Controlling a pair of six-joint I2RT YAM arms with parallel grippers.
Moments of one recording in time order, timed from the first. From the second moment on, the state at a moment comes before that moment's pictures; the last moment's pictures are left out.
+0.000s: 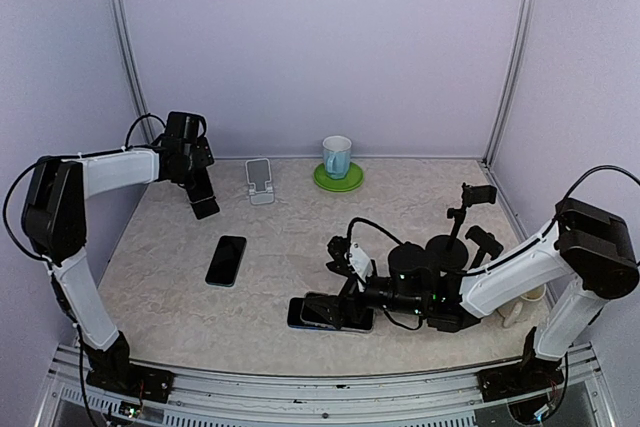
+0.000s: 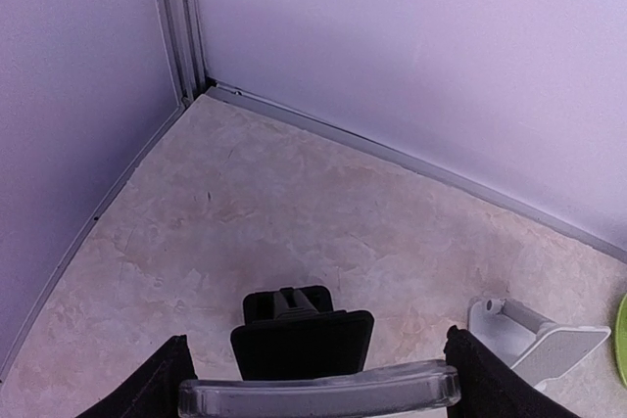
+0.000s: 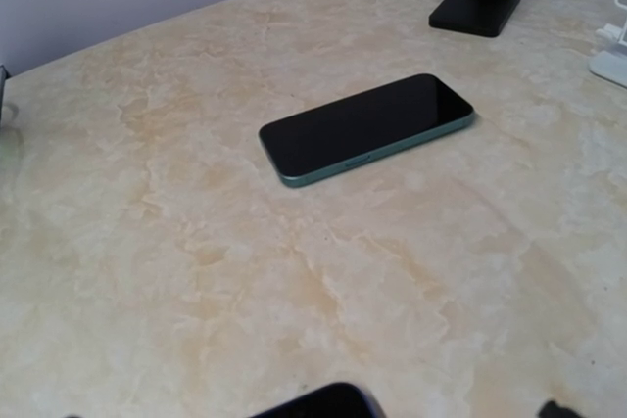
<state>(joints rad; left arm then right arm) -0.27 1.80 1.33 -0.10 -0.52 -0.44 1.14 1.65 0.60 0.80 -0.03 0.10</state>
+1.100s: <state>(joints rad) -0.25 1.86 1.38 -0.11 -0.52 -0.44 1.14 1.66 0.61 0.80 -0.04 0.10</state>
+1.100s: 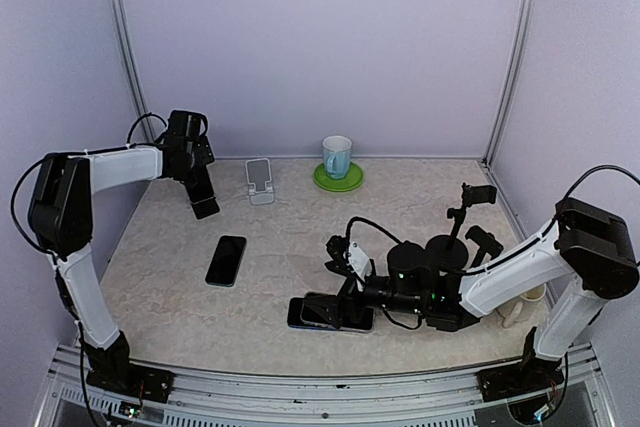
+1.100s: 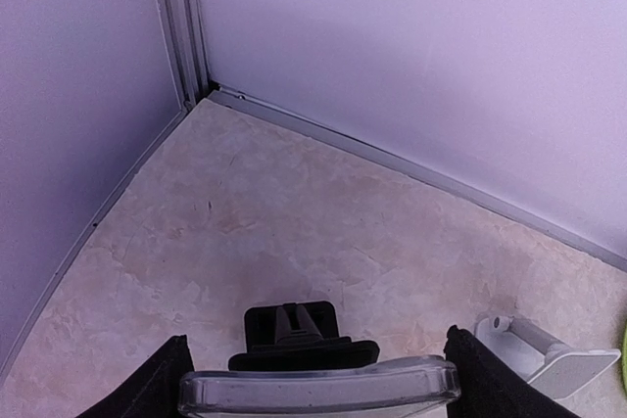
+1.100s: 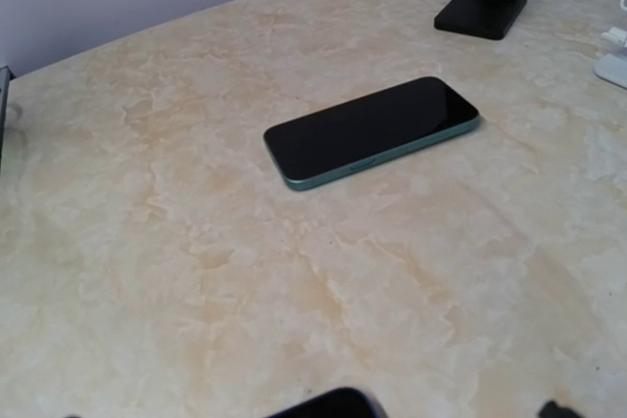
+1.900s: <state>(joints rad) -0.22 1.90 1.42 -0.11 -0.53 -0.45 1.14 1.66 0.61 0.80 -0.04 0.10</state>
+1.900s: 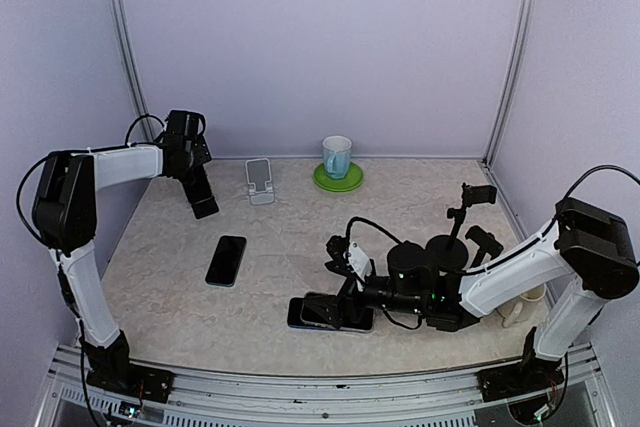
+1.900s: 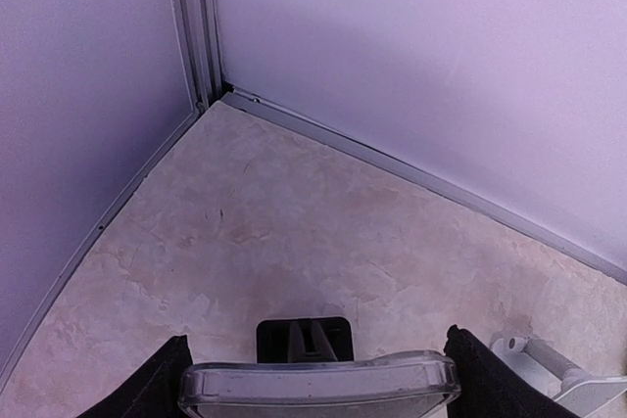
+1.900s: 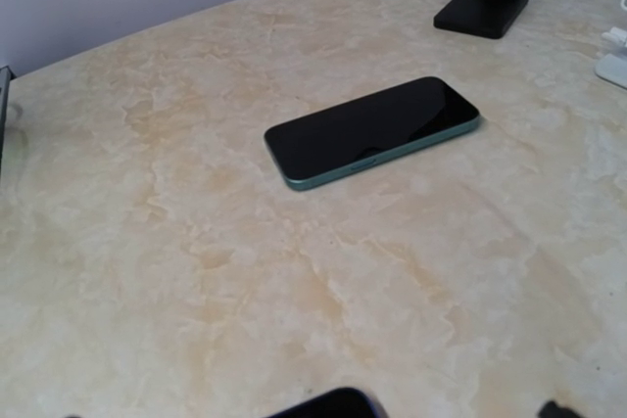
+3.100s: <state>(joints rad) -0.22 1.96 1.46 -0.13 -0.53 -0.44 1.14 1.66 0.61 0.80 -0.04 0.10</state>
